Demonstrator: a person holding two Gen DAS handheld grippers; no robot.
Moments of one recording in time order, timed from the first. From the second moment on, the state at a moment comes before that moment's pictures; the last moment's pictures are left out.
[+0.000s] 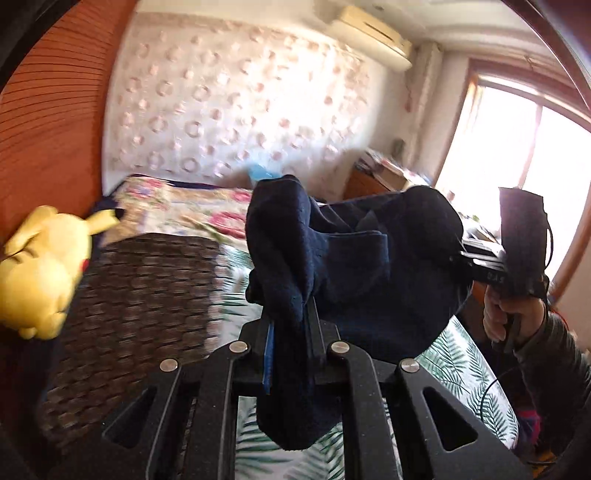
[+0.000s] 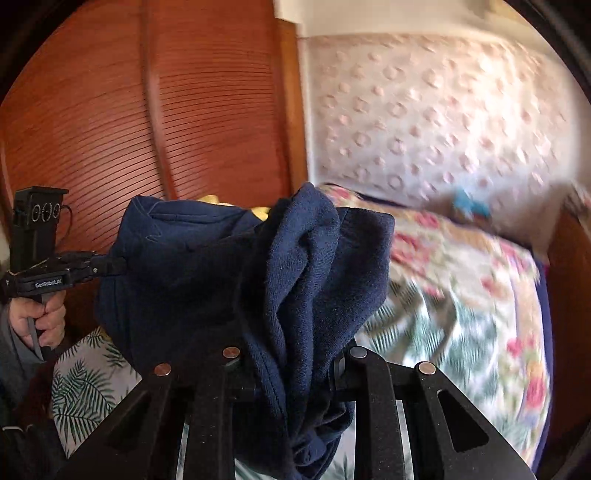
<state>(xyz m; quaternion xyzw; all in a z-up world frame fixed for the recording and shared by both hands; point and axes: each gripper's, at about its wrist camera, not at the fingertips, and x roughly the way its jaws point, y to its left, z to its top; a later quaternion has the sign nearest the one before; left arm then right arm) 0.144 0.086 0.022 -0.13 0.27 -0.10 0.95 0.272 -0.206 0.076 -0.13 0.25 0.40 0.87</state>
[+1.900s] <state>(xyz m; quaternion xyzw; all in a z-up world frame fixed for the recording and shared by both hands) 0.132 0.232 -0.059 -0.13 0.37 0.06 0.92 0.295 -0.040 0.039 -0.15 0.25 0.44 0.85</state>
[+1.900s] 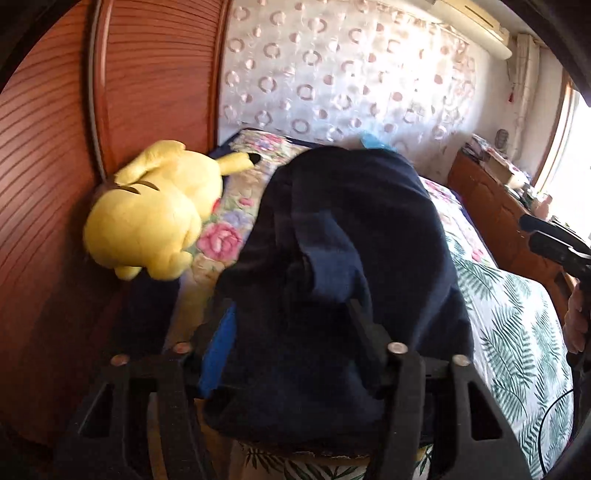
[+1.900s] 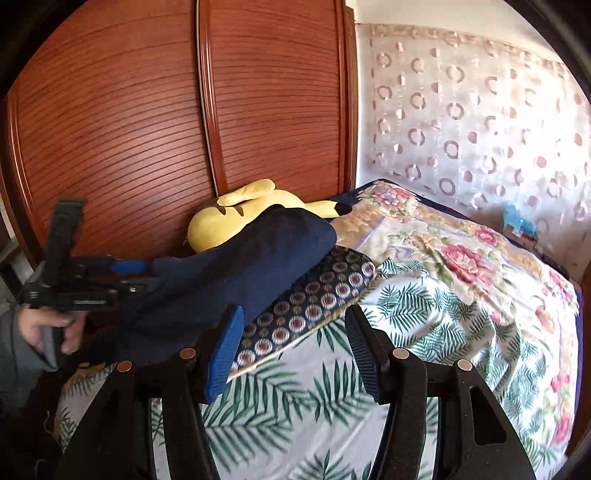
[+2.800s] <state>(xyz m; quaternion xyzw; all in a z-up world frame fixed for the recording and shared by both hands) 0.062 0.164 -0.005 -0.03 0.28 0.05 0.96 0.152 -0.131 0.031 -0.08 0.23 0.35 0.90</state>
